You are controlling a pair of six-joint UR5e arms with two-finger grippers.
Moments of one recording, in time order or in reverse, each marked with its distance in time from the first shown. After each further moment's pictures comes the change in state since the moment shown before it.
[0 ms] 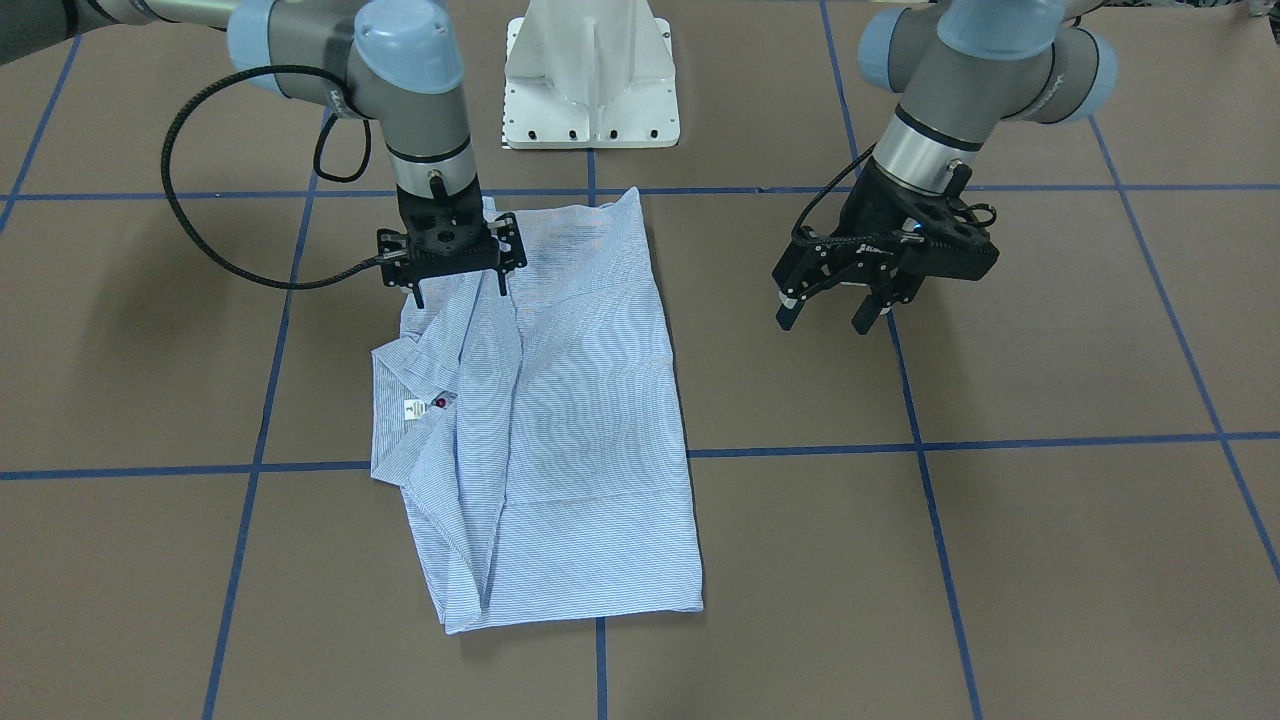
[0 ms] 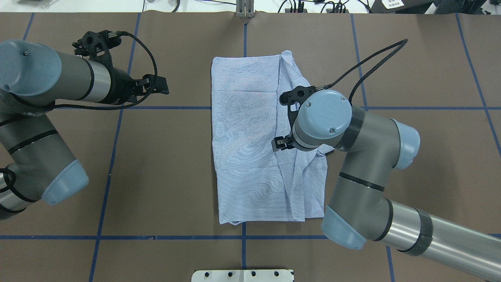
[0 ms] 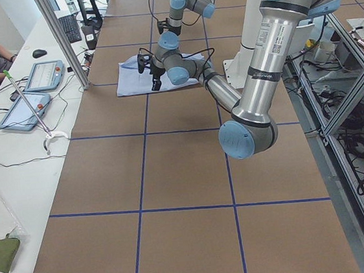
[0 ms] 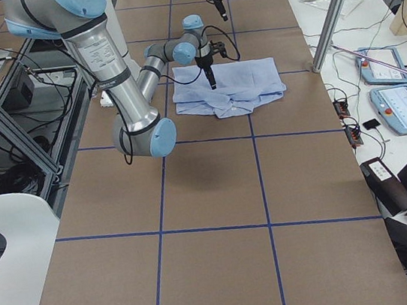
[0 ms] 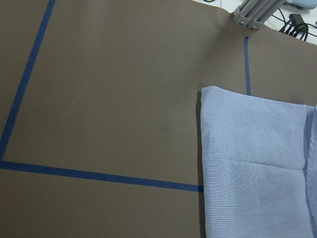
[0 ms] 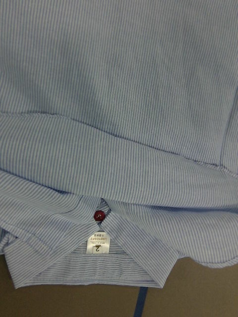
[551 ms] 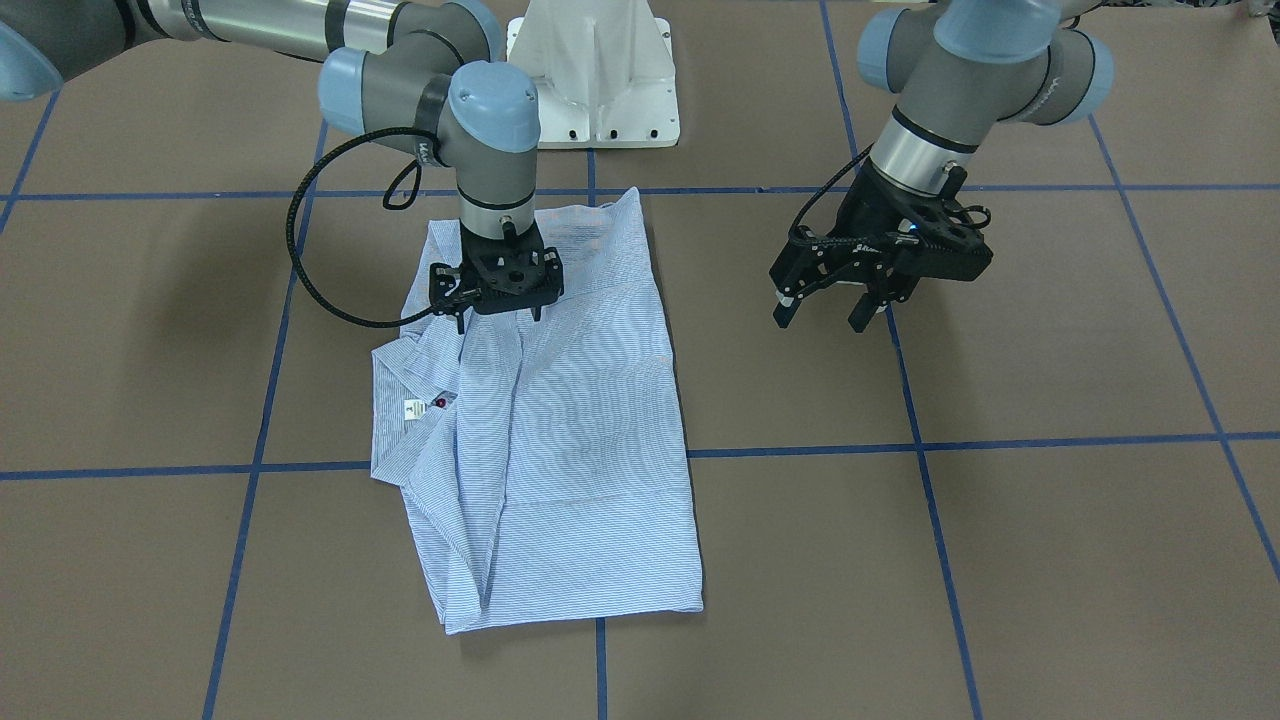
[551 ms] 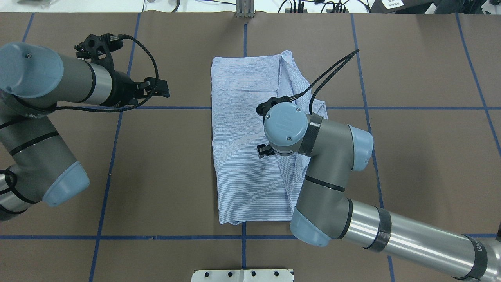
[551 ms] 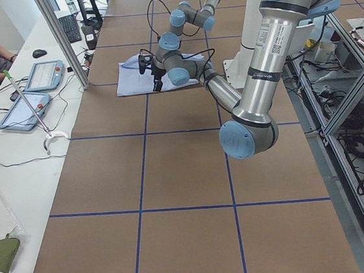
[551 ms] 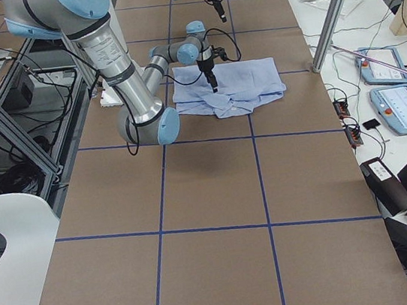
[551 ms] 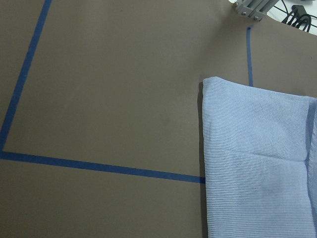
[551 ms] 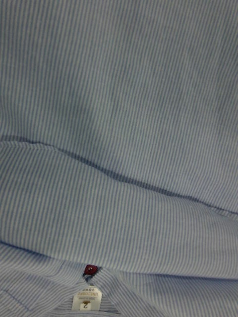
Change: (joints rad) left arm 0.009 0.000 0.008 -0.006 -0.005 -0.004; right arm -0.049 0.097 -0.176 -0.002 -0.043 -0.031
